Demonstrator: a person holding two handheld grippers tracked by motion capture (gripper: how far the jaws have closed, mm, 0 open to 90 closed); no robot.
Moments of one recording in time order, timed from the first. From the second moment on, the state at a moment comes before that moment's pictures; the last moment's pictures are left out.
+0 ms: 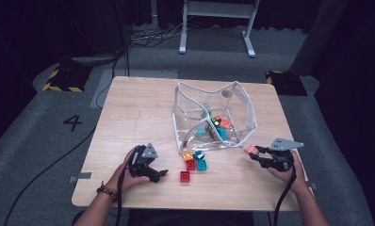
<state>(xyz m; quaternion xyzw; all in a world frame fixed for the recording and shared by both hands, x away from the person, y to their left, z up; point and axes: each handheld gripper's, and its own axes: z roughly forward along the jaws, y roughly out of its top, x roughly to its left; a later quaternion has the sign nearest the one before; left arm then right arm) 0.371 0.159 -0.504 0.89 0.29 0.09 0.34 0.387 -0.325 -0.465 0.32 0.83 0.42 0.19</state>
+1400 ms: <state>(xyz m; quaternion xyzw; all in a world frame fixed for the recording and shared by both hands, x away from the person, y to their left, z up) 0.371 0.159 -0.504 0.89 0.29 0.09 0.34 0.457 -0.318 -0.311 0.30 0.78 0.50 0.25</state>
